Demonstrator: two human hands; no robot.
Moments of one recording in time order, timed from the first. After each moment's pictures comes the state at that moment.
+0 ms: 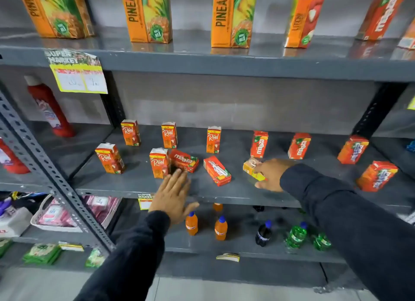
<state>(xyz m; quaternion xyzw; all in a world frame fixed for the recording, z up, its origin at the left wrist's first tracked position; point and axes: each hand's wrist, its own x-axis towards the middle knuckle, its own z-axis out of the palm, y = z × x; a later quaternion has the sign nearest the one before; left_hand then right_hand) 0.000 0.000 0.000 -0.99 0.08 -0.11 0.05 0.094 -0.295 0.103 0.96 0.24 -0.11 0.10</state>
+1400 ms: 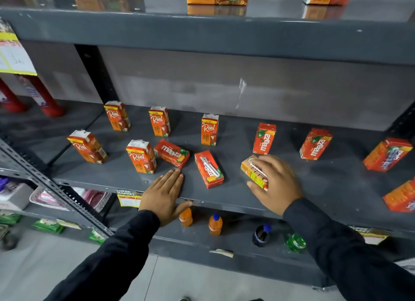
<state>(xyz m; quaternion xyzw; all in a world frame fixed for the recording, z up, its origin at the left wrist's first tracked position) 0.033 -0.019 -0.029 -1.00 0.03 -0.05 0.02 0.127 -0.327 0.020 0.92 0.28 0.16 -0.23</state>
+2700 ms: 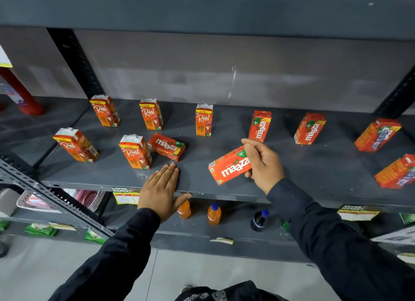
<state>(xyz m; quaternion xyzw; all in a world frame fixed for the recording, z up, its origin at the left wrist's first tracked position) 0.031 -0.019 -0.032 -1.00 0.03 -0.09 -0.01 0.115 -0.281 0.036 0.78 0.10 0.00 -0.61</state>
